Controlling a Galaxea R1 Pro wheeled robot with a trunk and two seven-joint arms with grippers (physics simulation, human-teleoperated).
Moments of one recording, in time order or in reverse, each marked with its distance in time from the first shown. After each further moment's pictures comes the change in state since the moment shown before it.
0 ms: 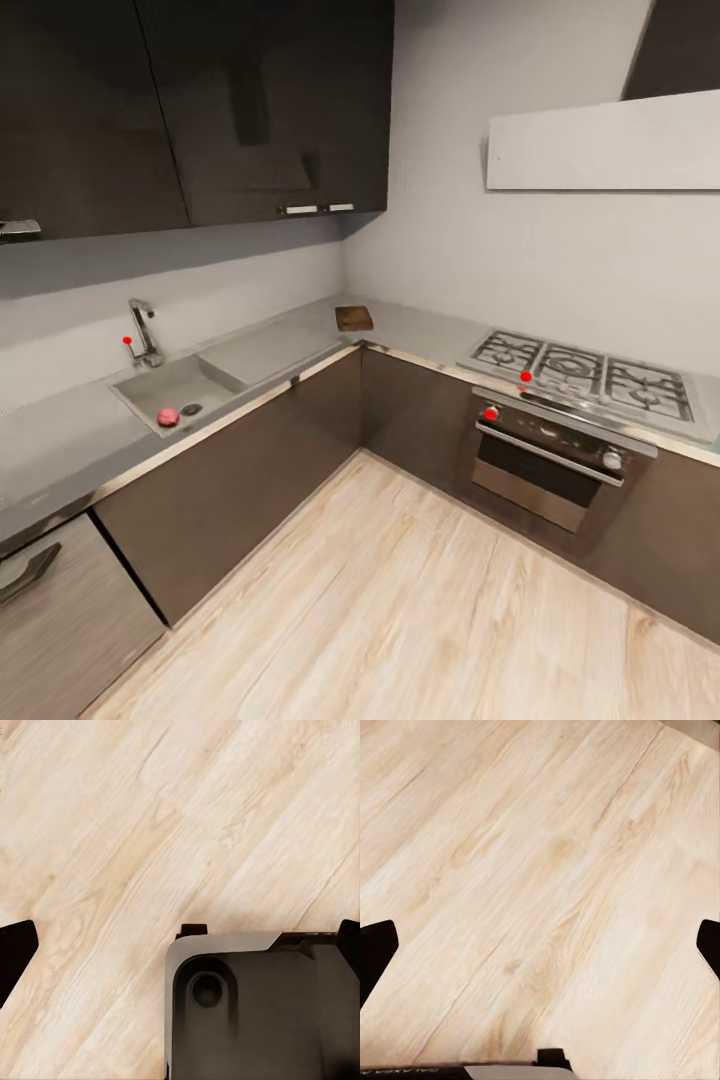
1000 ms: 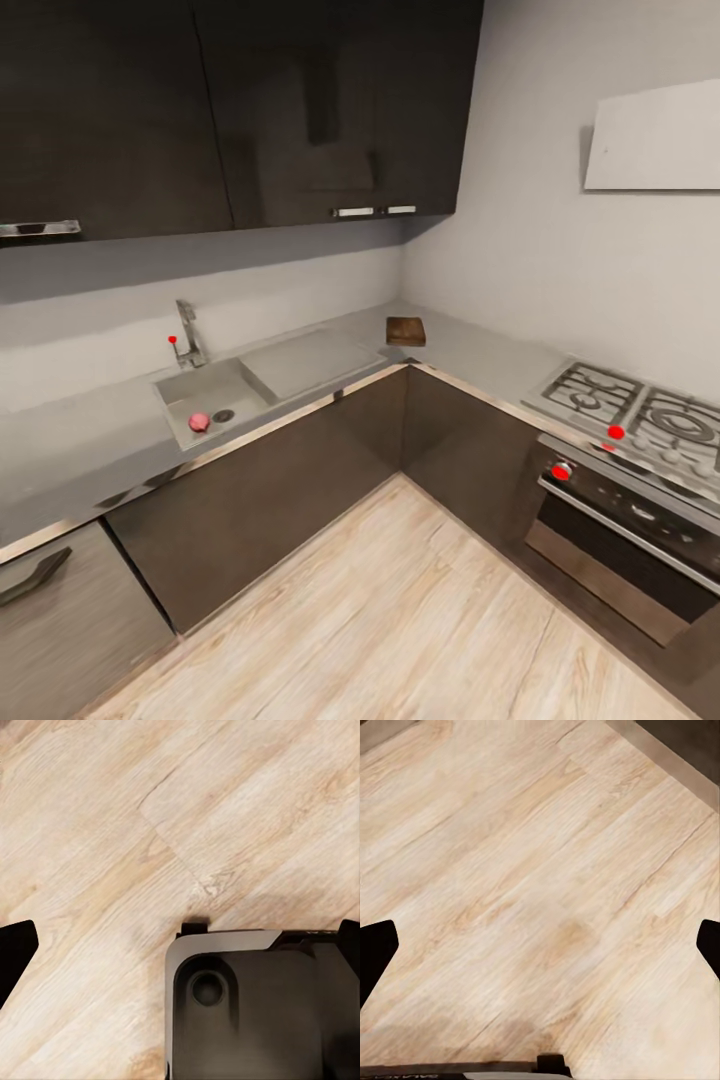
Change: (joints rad) left arm 0.000 0.002 -0.001 0.002 0.000 0.000 -0.003; right arm 0.000 -0.001 0.002 -0.013 0.000 0.001 0.001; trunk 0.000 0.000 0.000
